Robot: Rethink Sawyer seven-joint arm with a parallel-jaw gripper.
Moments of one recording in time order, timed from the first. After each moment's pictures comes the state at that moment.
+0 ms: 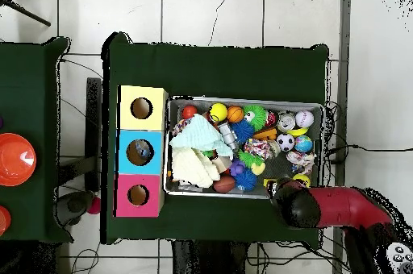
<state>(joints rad) -0.84 -0.72 0.29 1.87 -0.80 0.48 1.69</state>
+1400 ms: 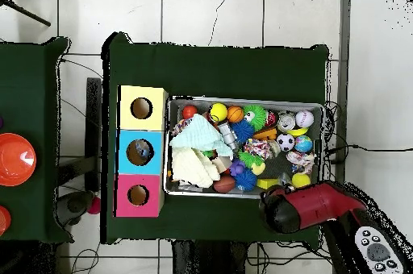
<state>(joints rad) -0.77 -0.65 0.29 1.87 -1.06 0.47 1.69</state>
